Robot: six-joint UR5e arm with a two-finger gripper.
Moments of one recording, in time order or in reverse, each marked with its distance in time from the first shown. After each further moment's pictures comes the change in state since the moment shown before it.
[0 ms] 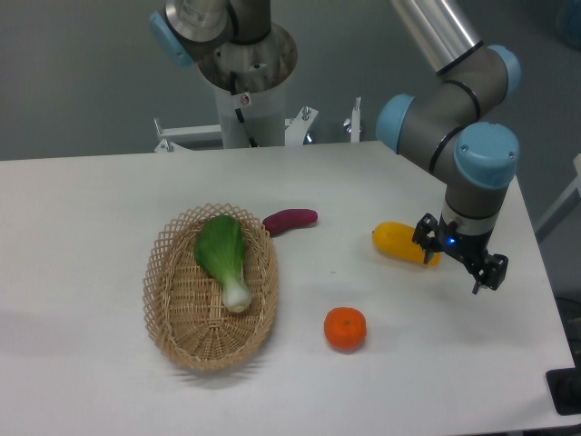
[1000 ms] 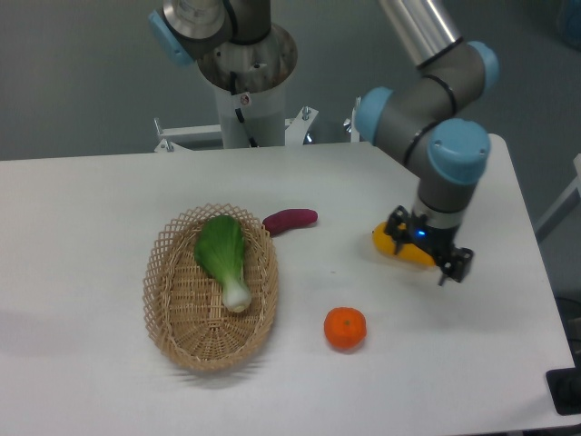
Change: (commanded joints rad) arm -0.052 0.129 -0.235 0.003 -0.072 -0.005
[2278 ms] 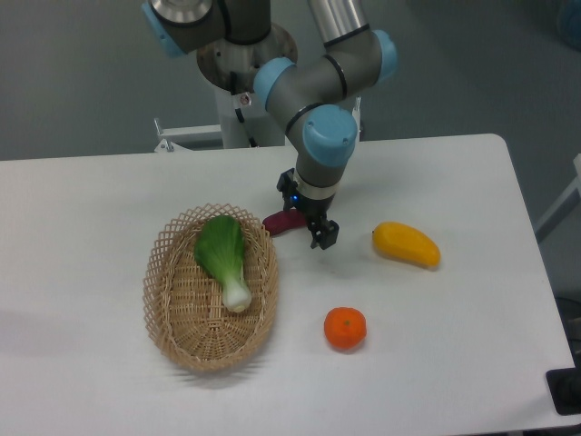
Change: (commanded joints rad) arm -0.132 0.155 -0.344 0.014 0.011 0.091
